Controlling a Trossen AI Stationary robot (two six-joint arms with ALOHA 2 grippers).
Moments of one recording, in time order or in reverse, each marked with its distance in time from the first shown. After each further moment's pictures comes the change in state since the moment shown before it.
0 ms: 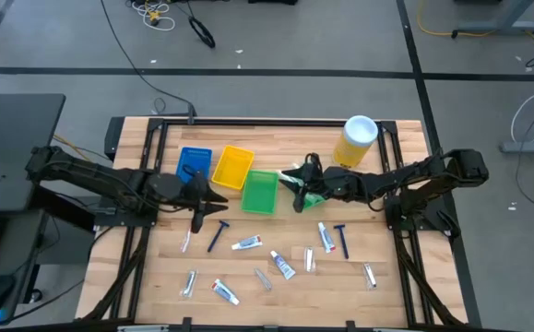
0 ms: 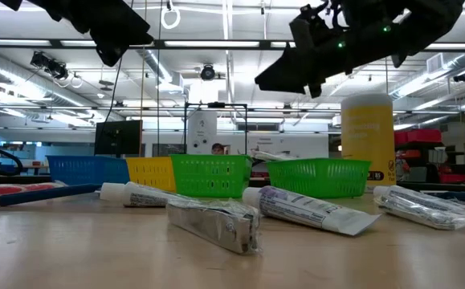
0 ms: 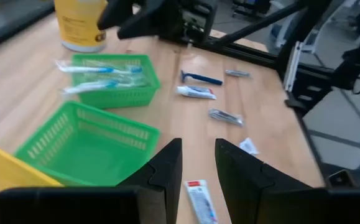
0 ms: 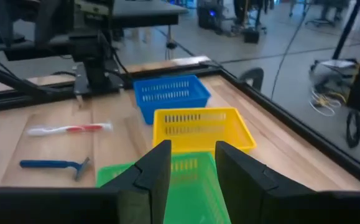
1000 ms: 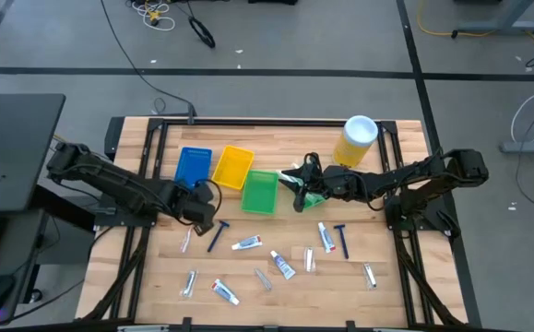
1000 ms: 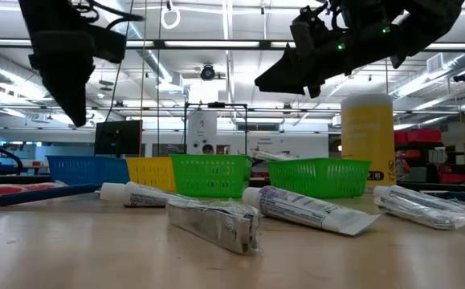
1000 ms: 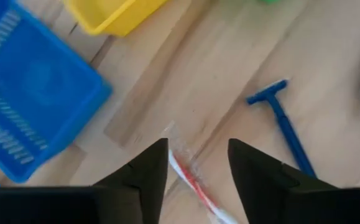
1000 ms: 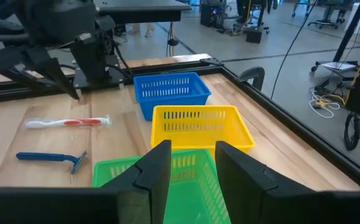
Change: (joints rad) left arm -0.085 0.398 0.275 -0.889 -0.144 -0.528; right arm -0.004 0.000 0.000 -0.012 -0.016 -0.029
